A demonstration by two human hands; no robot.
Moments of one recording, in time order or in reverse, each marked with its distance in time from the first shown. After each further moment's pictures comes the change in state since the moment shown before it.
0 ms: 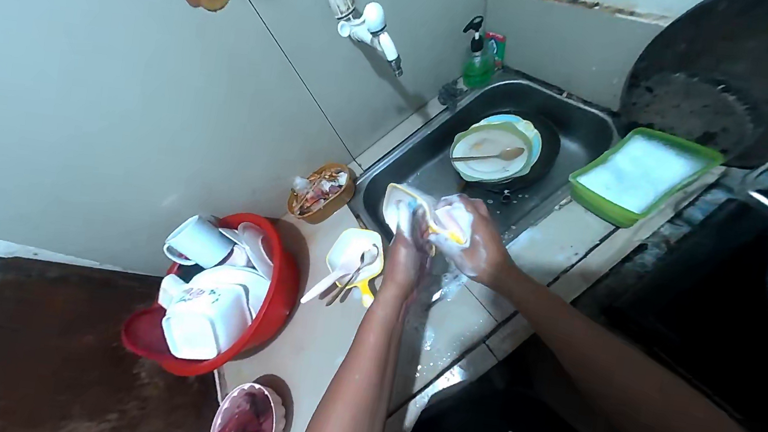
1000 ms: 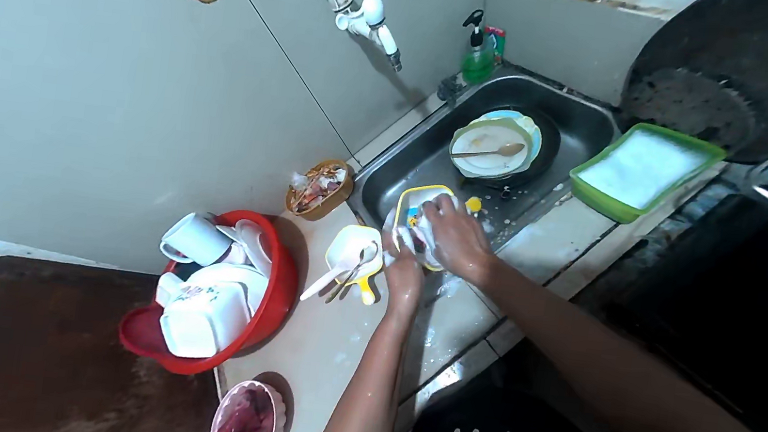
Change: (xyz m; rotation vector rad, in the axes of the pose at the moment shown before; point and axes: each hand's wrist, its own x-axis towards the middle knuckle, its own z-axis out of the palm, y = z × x) left_hand -0.004 -0.039 -0.002 0.188 0.397 0.040; right_hand 0.017 -0.003 0.026 -0.610 -0.218 -0.115
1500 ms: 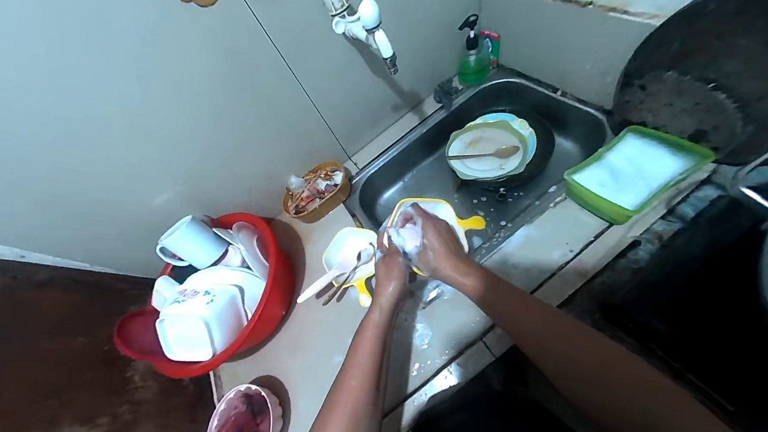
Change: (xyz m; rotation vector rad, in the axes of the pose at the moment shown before) left_hand 0.018 -0.012 -0.016 0.002 -0.090 -0.213; right_hand 0.005 -0.014 0.010 0.485 0.016 0.039
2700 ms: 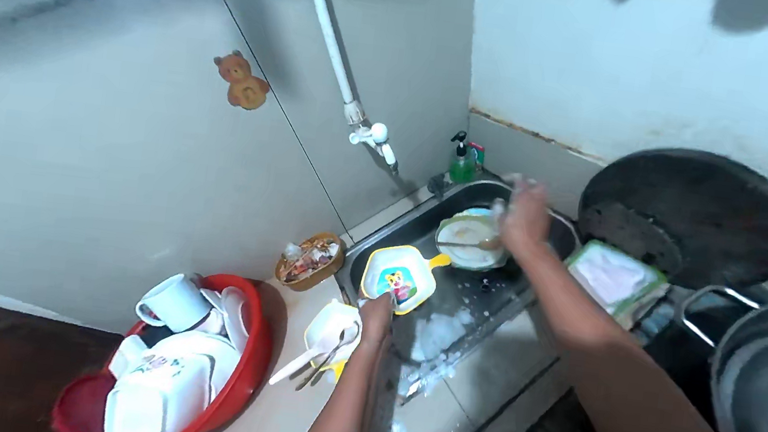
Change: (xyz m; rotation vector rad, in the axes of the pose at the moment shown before) left_hand 0.070 0.029 0.030 -0.164 0.205 -0.027; right_hand 0.100 0.036 -0.192 -0.395 0.545 0.225
